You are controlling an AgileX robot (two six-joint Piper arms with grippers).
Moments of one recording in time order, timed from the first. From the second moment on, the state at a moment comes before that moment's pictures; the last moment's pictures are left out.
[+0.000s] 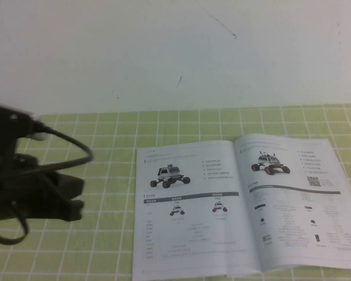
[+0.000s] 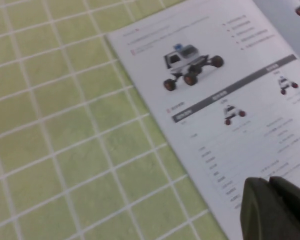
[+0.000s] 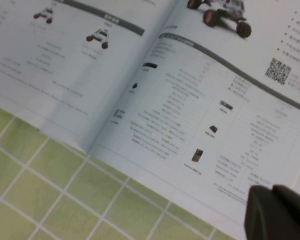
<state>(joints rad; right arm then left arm) -0.04 1.04 -0.72 0.54 0.83 -0.81 -0.13 1.06 -0.75 -0.65 0.64 0.66</state>
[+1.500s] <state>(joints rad) 0.11 1.69 -0.86 0.09 0.62 -0.05 -0.59 1.97 -1.16 -0.81 0.42 0.73</state>
